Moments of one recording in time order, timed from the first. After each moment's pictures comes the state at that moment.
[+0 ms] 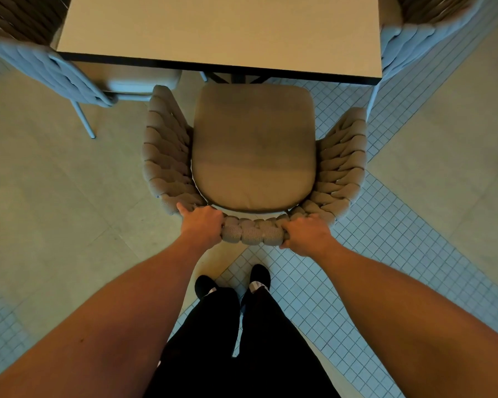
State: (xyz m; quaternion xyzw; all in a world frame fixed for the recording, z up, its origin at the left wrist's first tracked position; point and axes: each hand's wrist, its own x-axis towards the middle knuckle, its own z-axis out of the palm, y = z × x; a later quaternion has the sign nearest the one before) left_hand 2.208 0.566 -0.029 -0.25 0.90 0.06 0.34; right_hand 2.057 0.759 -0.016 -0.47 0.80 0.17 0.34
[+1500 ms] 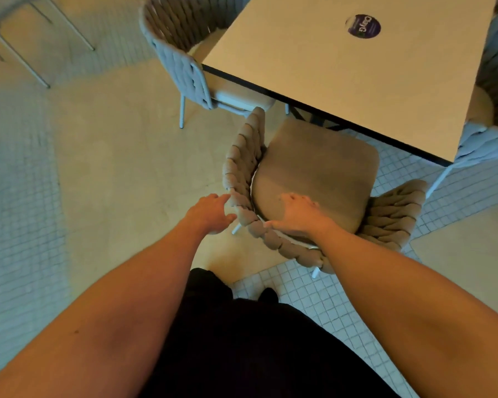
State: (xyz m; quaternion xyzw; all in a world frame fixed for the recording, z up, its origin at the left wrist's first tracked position) left_hand 2.305 0.528 0.058 -0.47 0.82 0.25 0.22; right_hand 2.089 0.637 0.069 -0.54 0.76 0.06 0.35
